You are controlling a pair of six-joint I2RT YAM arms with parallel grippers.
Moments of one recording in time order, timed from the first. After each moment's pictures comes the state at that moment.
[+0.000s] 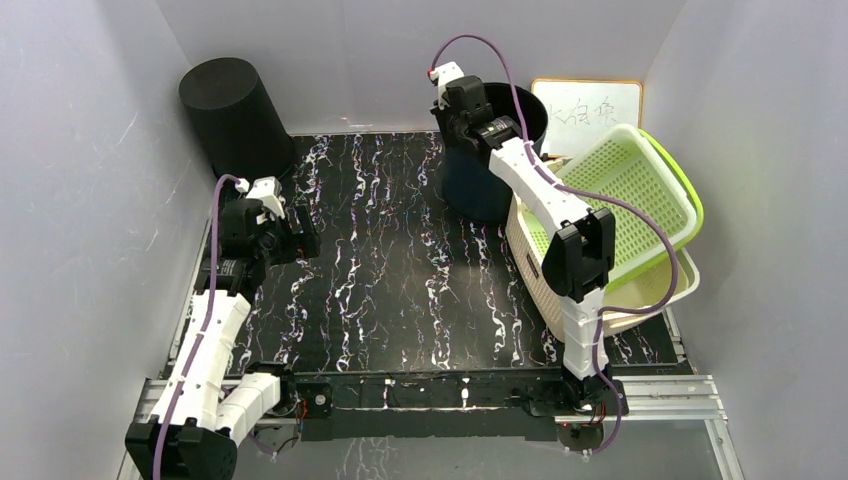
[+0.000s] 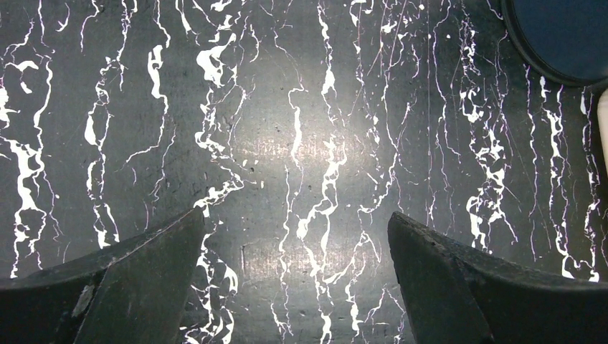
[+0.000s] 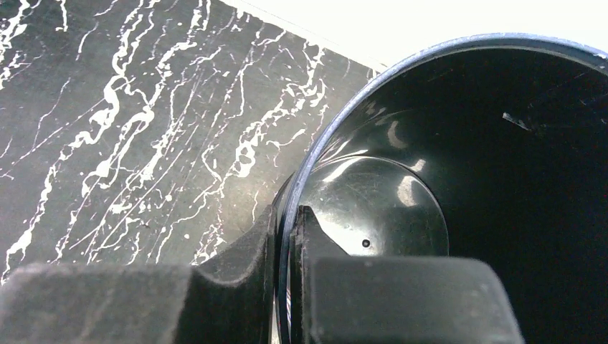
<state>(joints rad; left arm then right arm) -0.08 0.92 0.88 -0.63 0.08 -0.22 0.48 2.07 2.09 -0.52 0.16 -0.09</state>
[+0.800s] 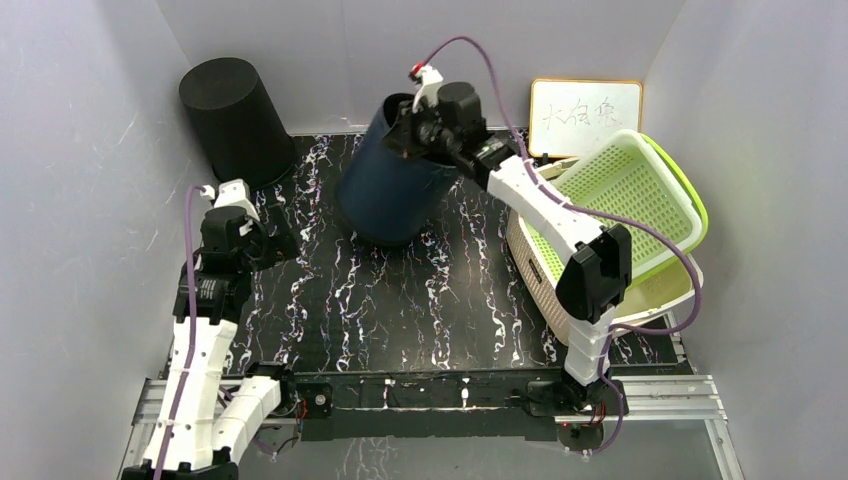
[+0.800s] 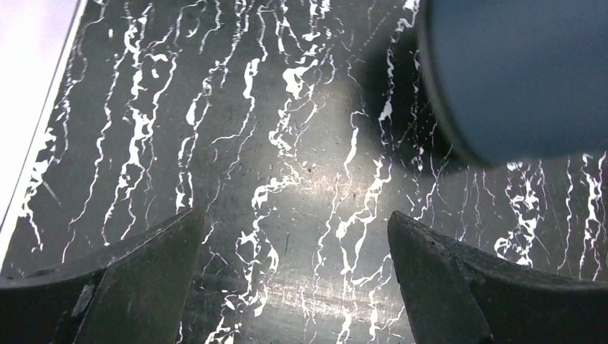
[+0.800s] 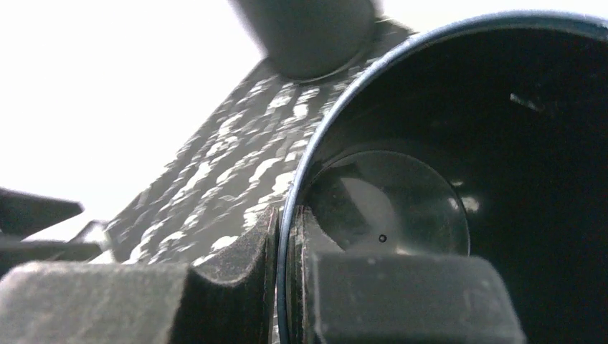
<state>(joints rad) -0.08 0.80 0.99 -0.80 -0.15 -0.26 0.55 1.92 1.96 -0.29 -0.32 0.28</state>
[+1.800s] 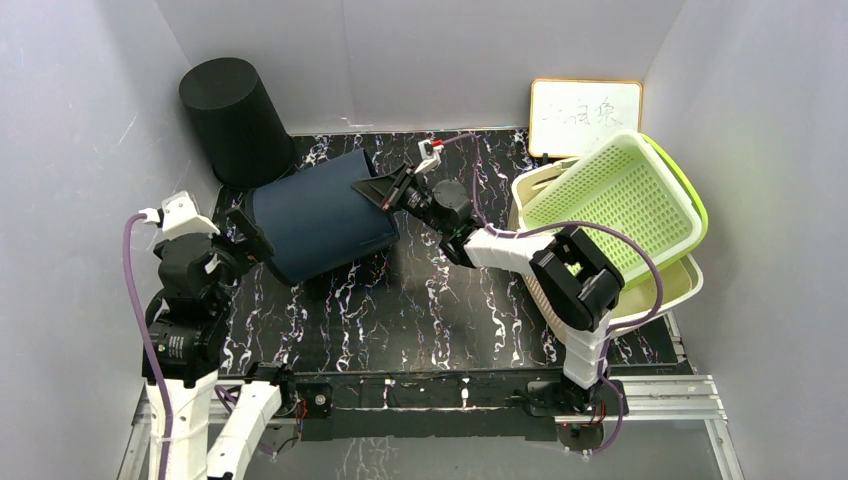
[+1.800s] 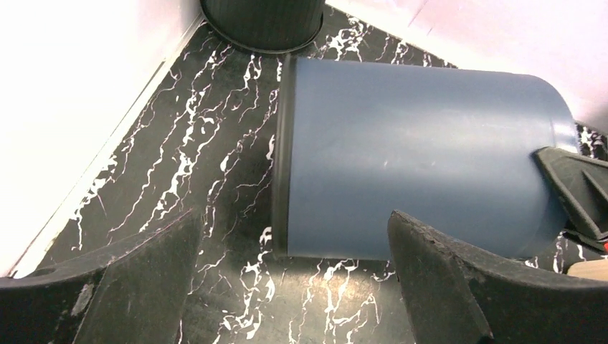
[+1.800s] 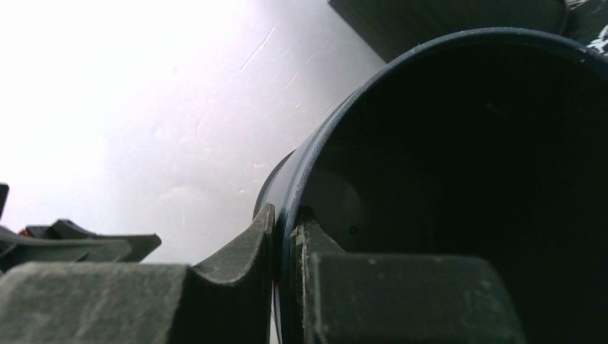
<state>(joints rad) -0.08 0.61 1.13 -0.87 -0.32 -0.35 0.76 1.88 1.18 0.92 -0.21 0.97</state>
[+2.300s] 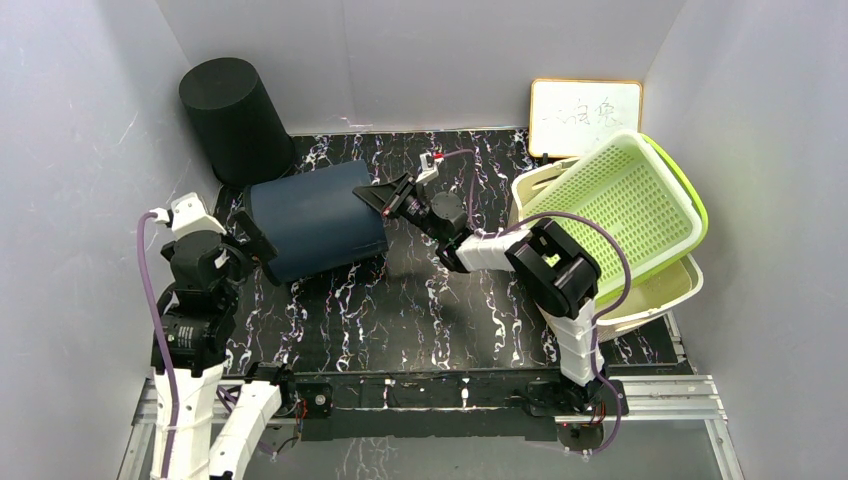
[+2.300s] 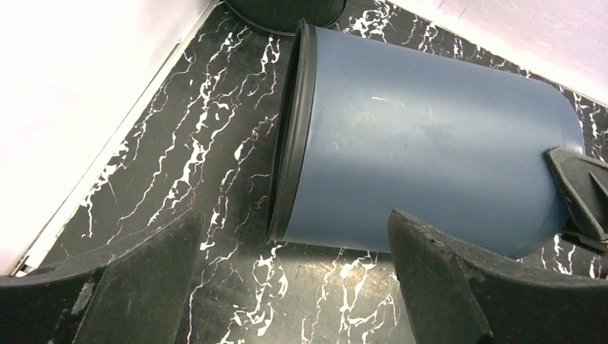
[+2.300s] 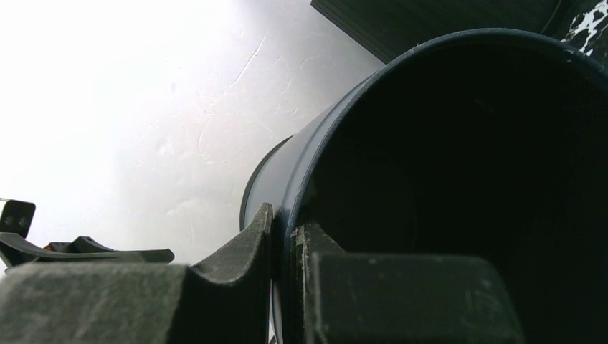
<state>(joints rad) -0.08 0.62 1.06 -0.86 -0.35 -0.35 0.74 2.02 1.15 1.12 -0.18 1.10</state>
